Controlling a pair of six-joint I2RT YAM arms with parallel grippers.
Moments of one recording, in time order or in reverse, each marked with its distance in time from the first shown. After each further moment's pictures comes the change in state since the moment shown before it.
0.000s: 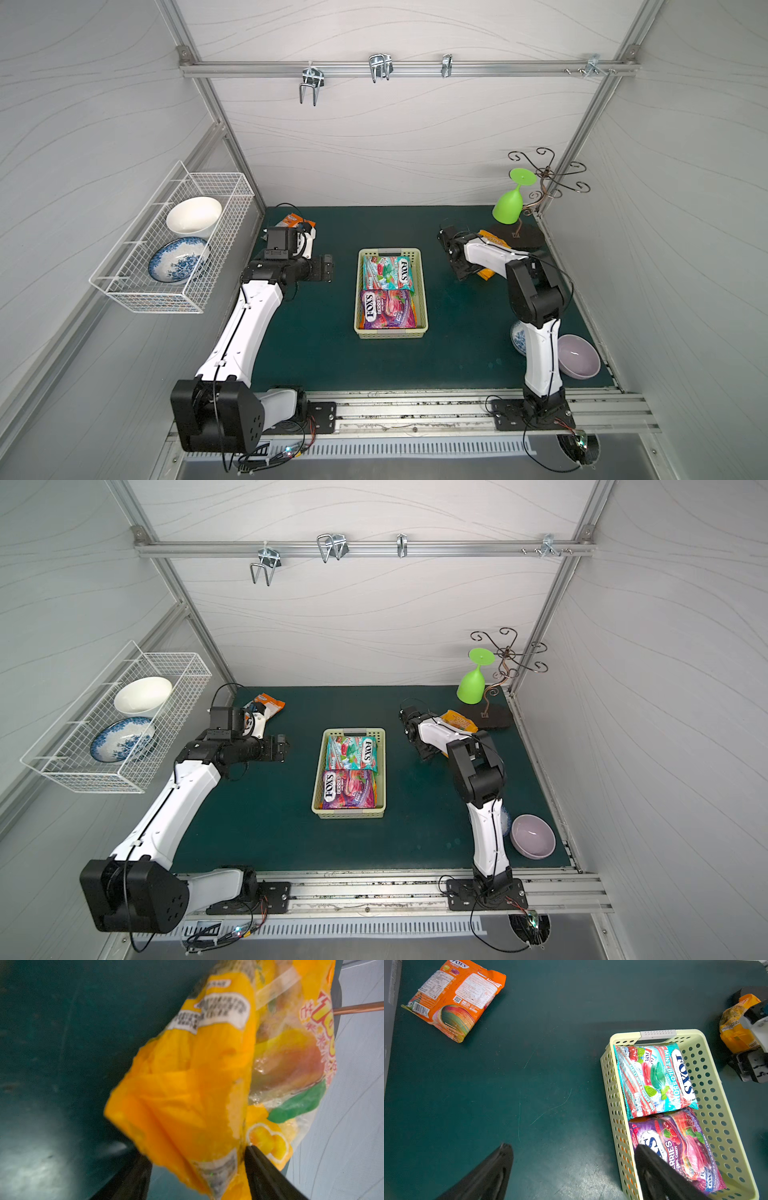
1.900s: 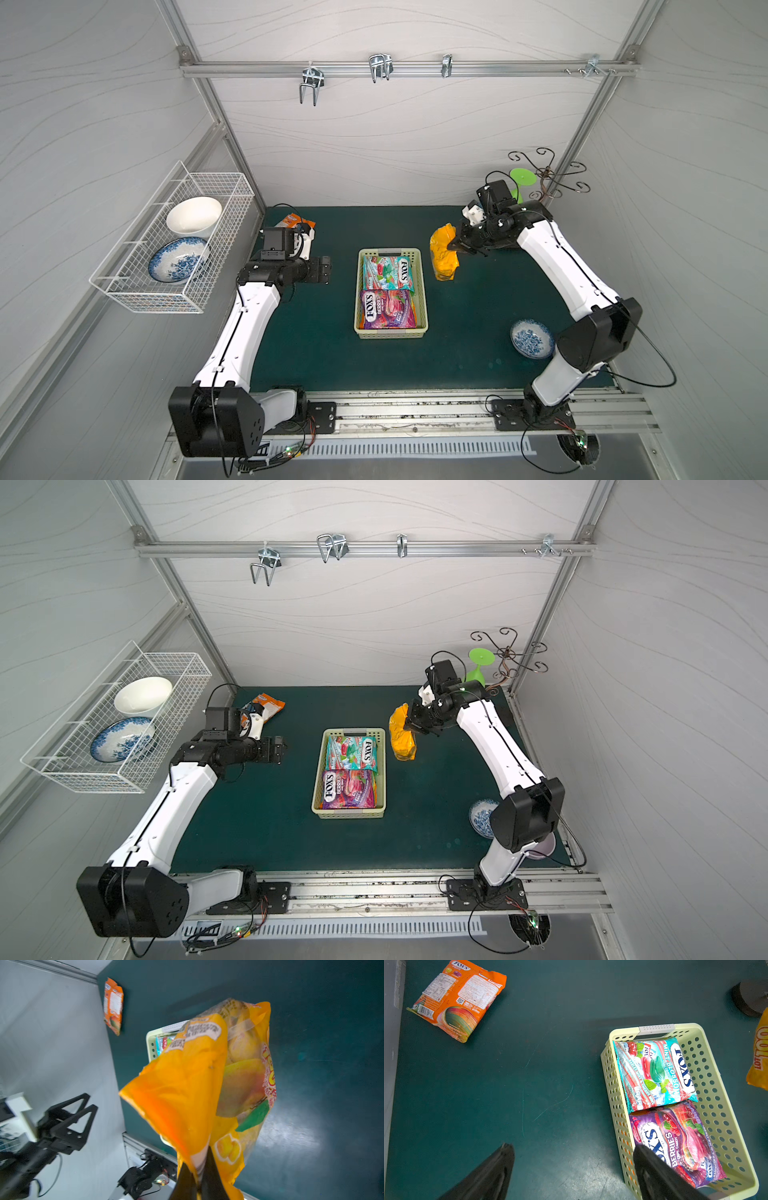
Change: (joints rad) left arm 0.020 -0.021 0.013 -0.043 0.003 0.047; right arm -0.047 -0.458 0.225 -0.297 -1.111 0.621
